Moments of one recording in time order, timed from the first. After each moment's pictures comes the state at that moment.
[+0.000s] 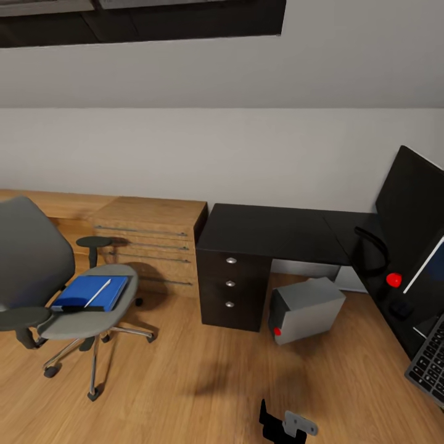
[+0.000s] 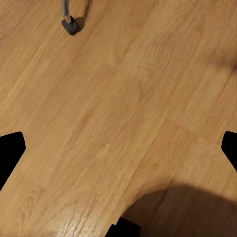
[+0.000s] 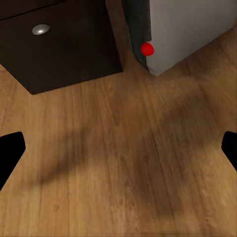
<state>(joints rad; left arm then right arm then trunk) -0.09 -0.06 -0.11 -0.45 0.25 -0.32 0.41 -0.44 0.17 -0.03 0.02 -0.27 -0.77 -0.06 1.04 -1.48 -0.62</state>
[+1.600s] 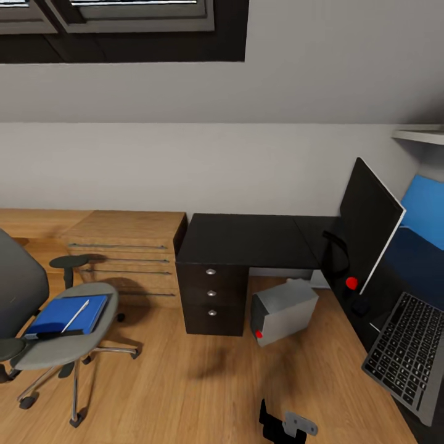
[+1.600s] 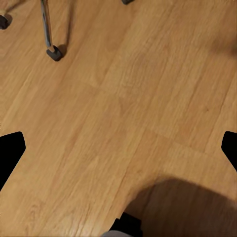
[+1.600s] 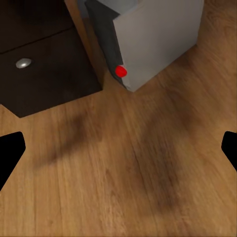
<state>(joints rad) -0.09 -0.06 -0.11 -0.45 0.25 -0.33 0.41 -0.44 0.17 -0.03 0.02 -0.27 -0.77 -0.06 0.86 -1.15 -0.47</state>
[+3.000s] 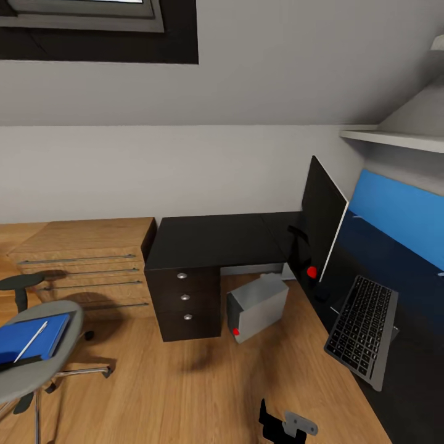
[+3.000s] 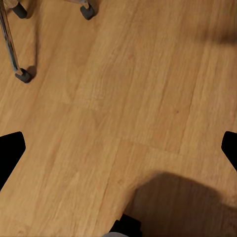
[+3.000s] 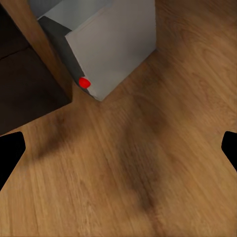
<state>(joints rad) -0.09 -0.06 -0.11 -0.45 0.25 -0.33 0.41 -0.44 0.17 -0.03 0.02 -0.27 -0.77 -0.06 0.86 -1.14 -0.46</state>
